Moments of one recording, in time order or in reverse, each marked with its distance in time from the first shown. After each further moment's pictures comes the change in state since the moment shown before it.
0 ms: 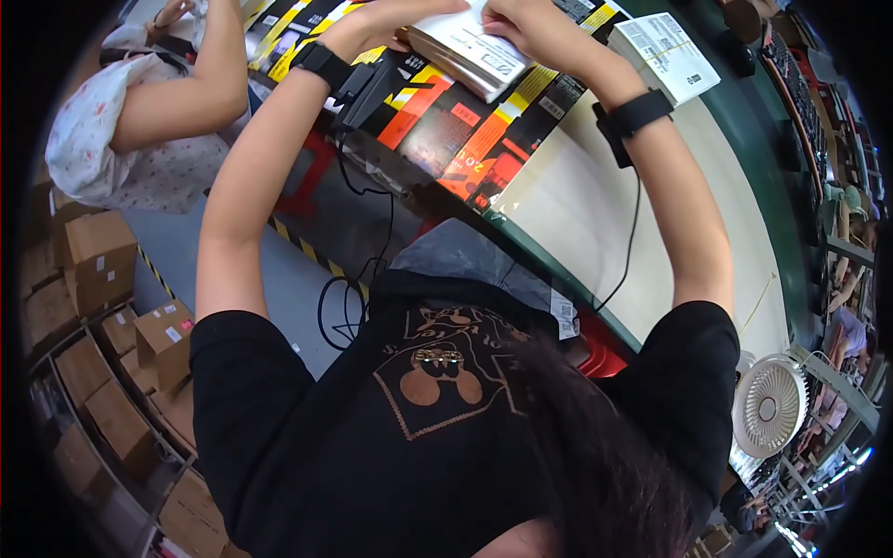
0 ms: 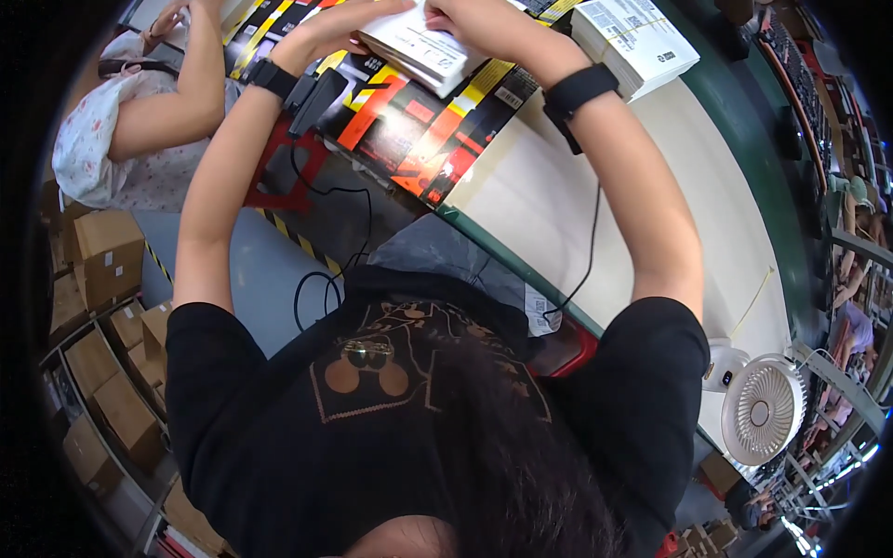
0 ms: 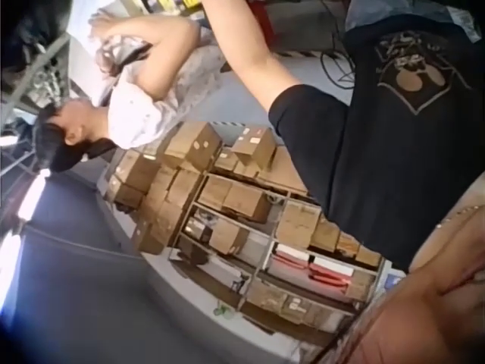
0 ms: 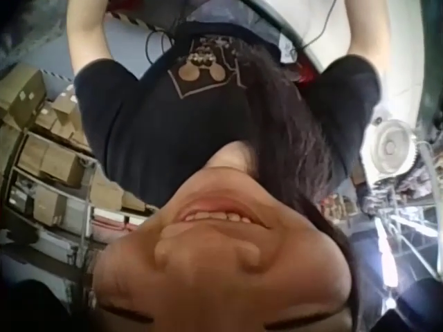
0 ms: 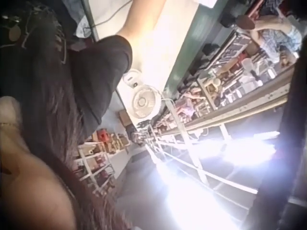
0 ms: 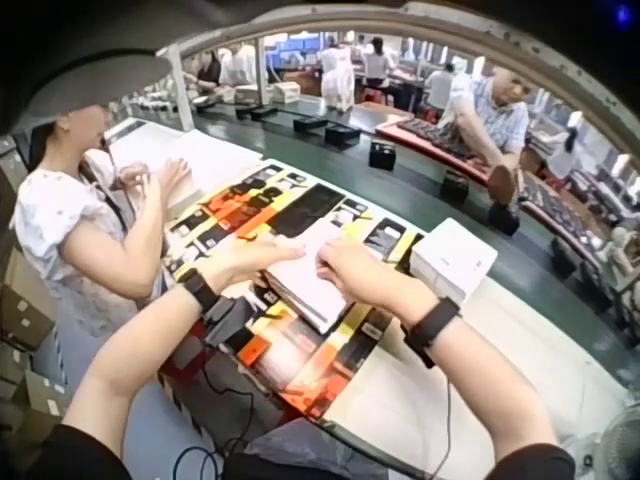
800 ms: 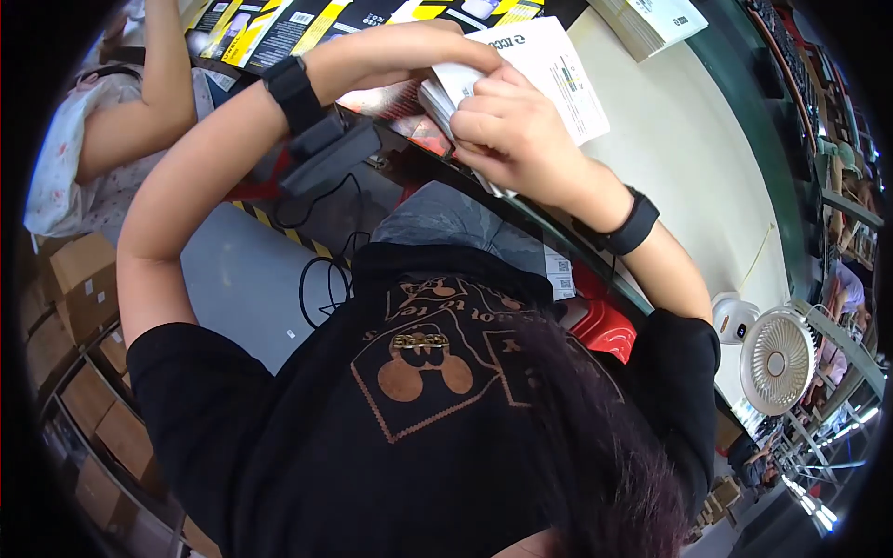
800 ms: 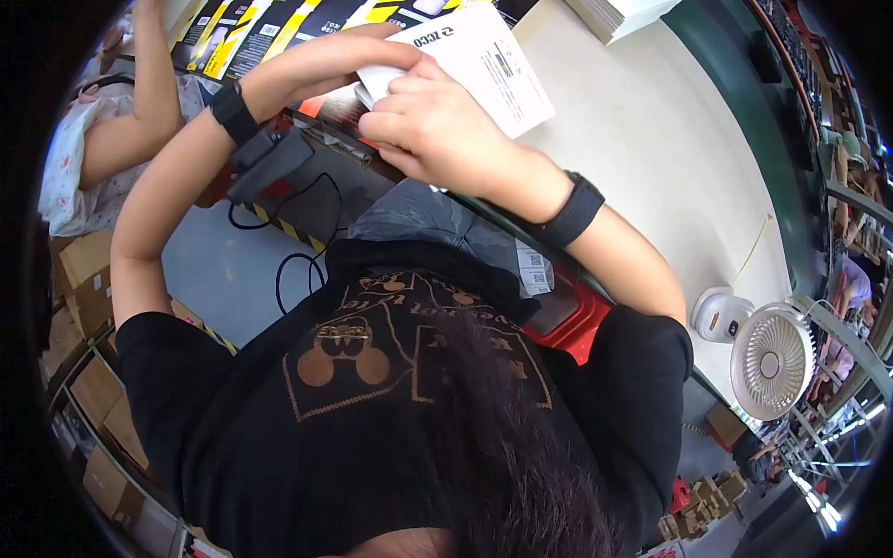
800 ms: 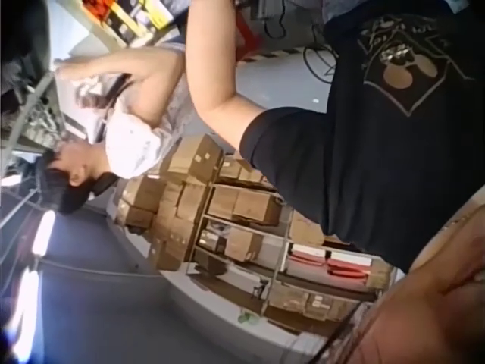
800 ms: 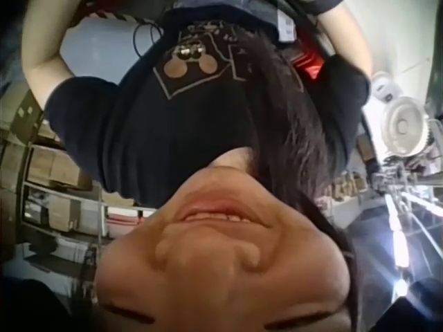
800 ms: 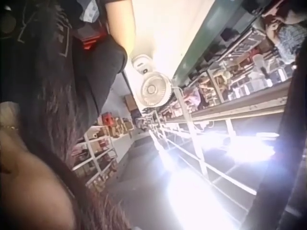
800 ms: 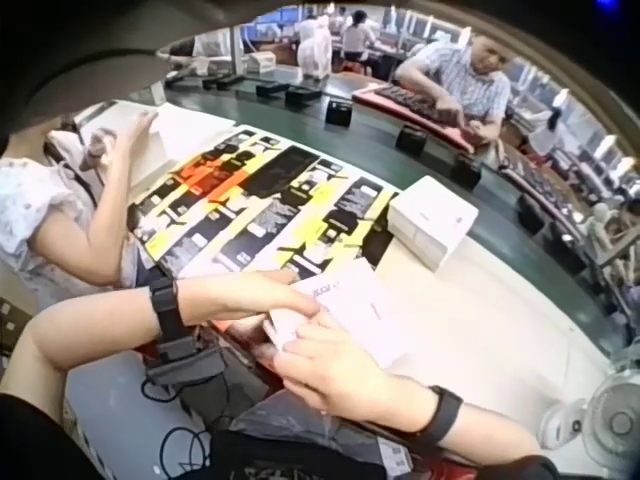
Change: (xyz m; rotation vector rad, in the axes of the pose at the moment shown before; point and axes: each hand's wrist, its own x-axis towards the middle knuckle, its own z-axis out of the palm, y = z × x) left_hand -0.076 0.021 0.075 -0.182 -0.478 -0.012; right_hand -0.087 -0.138 0.002 0.186 0.250 -0.170
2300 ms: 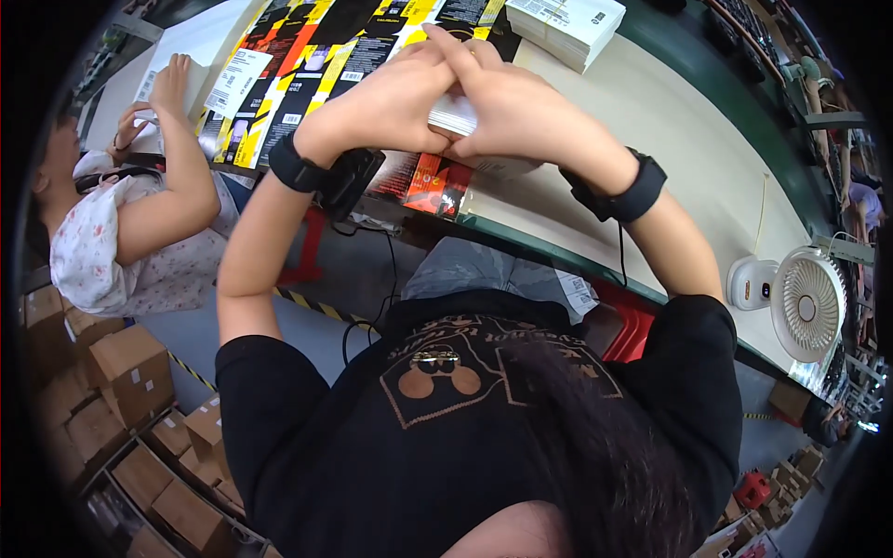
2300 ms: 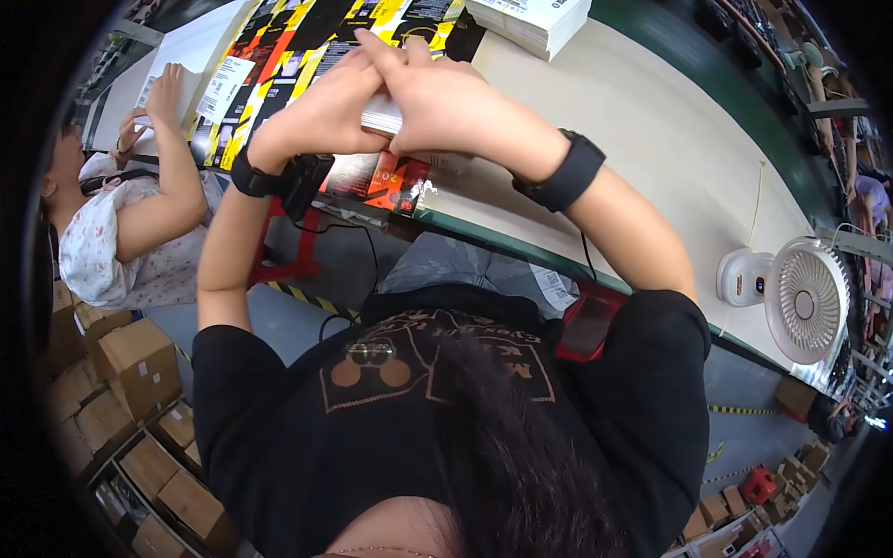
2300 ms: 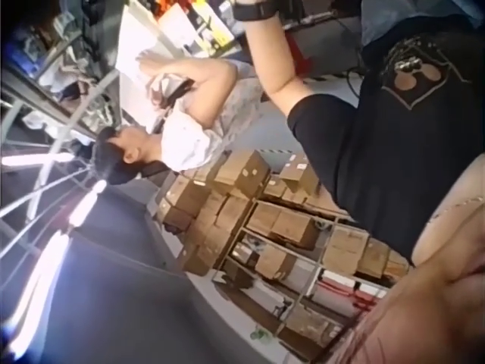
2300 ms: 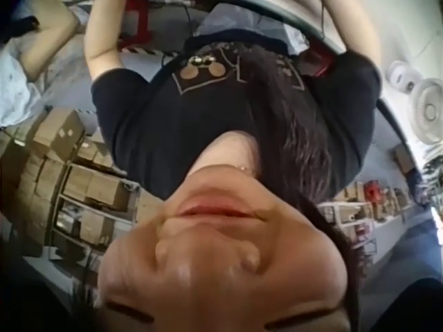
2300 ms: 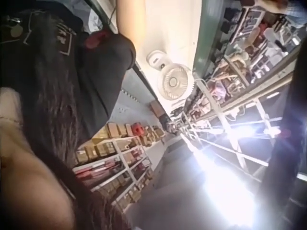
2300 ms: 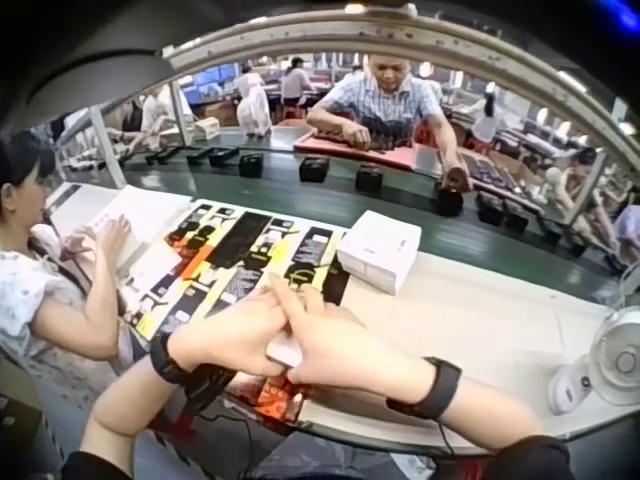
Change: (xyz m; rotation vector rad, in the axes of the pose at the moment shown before) left_hand 0.017 0.045 0.038 1.465 0.028 0.735; right_hand 0.003 -0.008 -0.080 -0.159 -0.366 0.788
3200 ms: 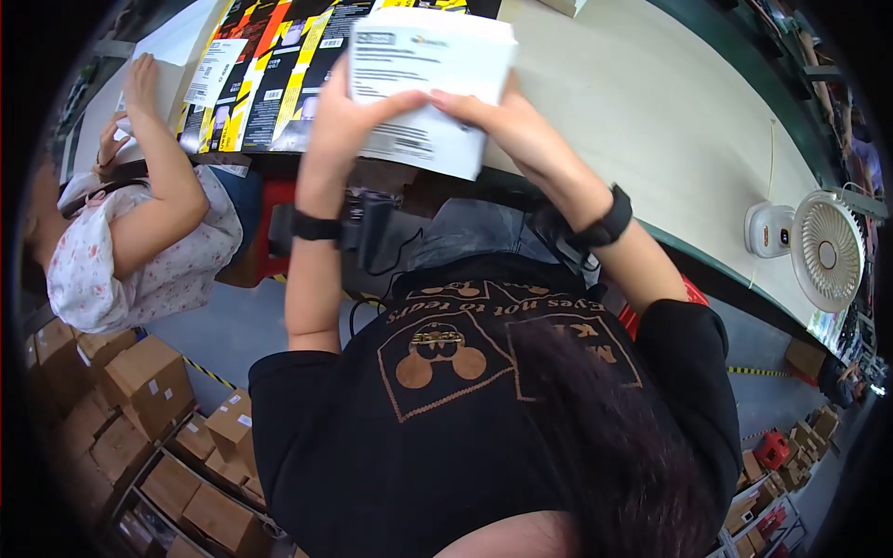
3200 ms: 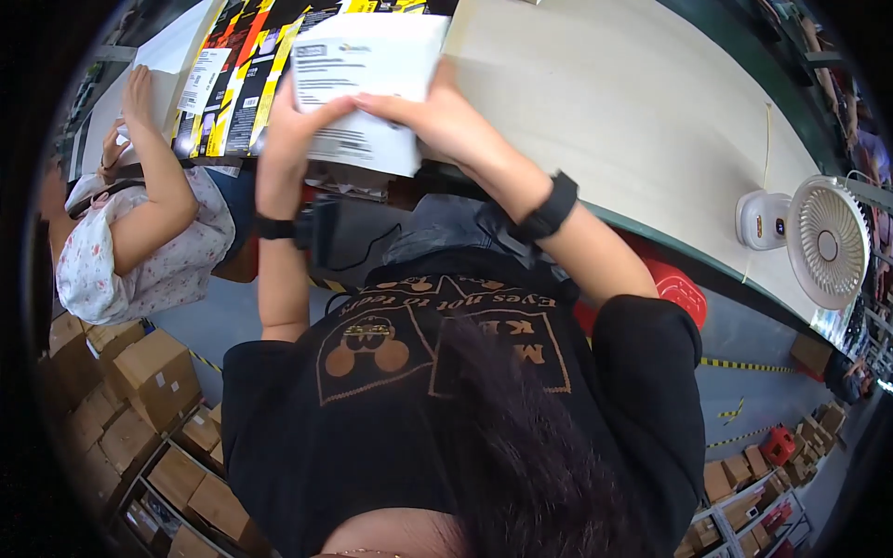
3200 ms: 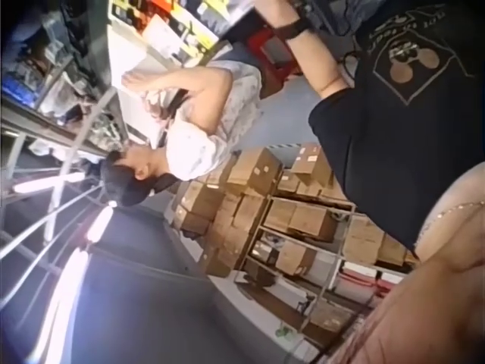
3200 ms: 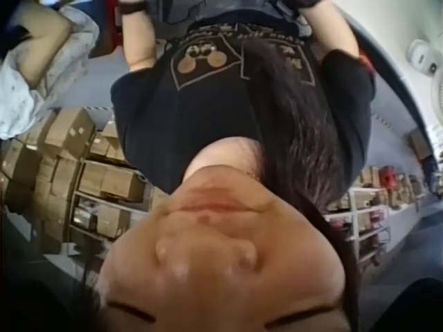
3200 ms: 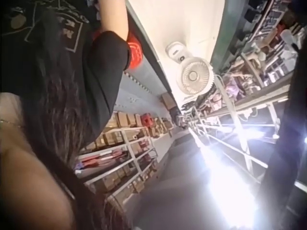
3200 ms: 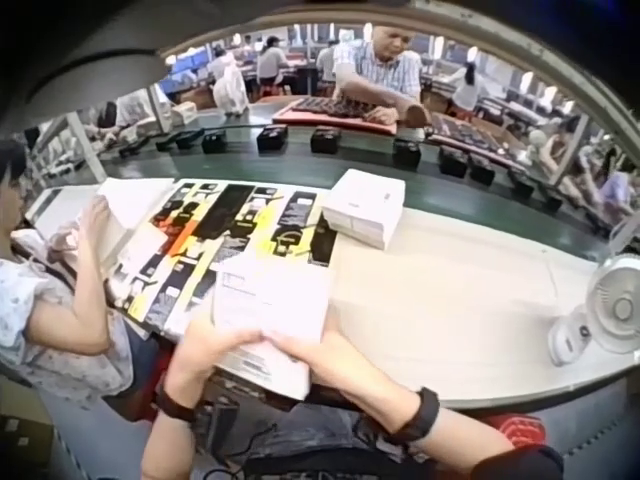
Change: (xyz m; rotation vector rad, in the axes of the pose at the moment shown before) left_hand -0.061 0.006 0.061 -1.135 0.614 -0.595; right_hand -0.018 -0.003 0.097 1.429 0.390 0.169
